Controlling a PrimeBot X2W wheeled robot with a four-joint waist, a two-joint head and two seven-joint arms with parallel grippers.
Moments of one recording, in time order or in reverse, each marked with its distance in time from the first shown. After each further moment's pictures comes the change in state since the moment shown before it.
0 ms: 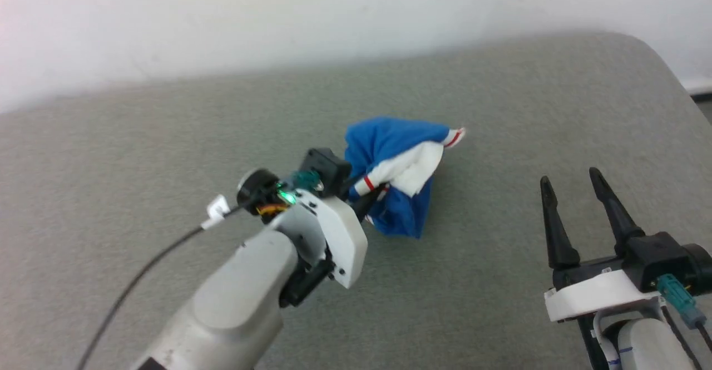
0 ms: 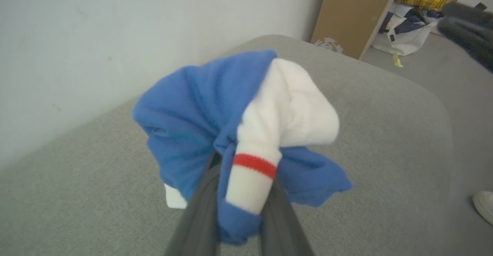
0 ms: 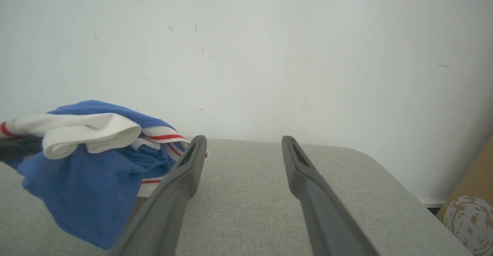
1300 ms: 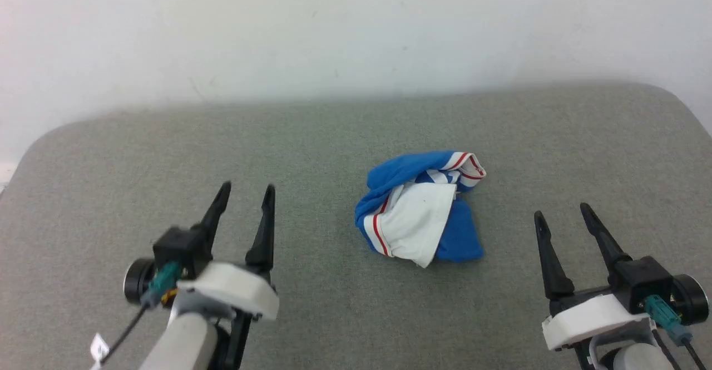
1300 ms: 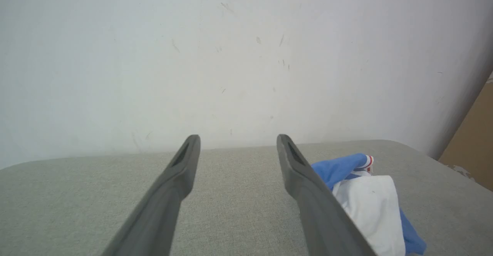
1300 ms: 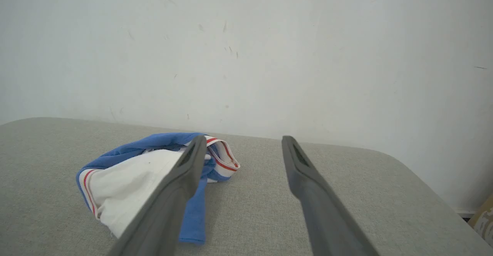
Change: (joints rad) left arm 0.377 0.031 0.377 -0.178 0.086 0.212 -0.323; right arm 0.052 0.000 0.001 0.077 -0.005 0.000 0.000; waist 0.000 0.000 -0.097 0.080
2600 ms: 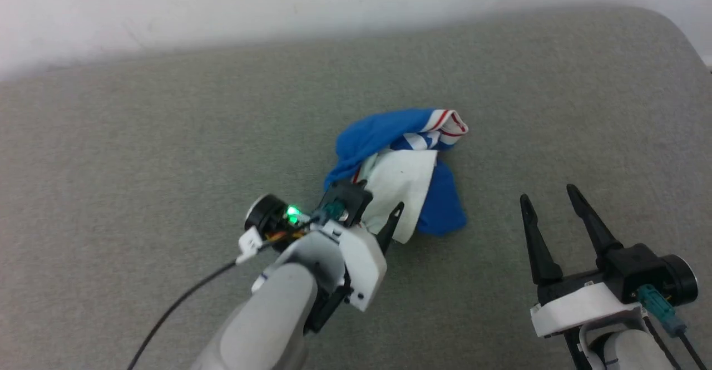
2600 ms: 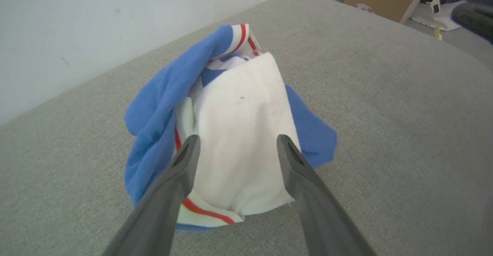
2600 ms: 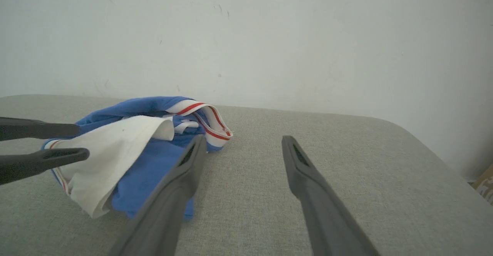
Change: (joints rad) left arm -0.161 -0.195 -0.134 0.109 0.295 -0.205 0.404; right arm -0.021 0.000 0.048 -0.050 0.012 0.000 0.000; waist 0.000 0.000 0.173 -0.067
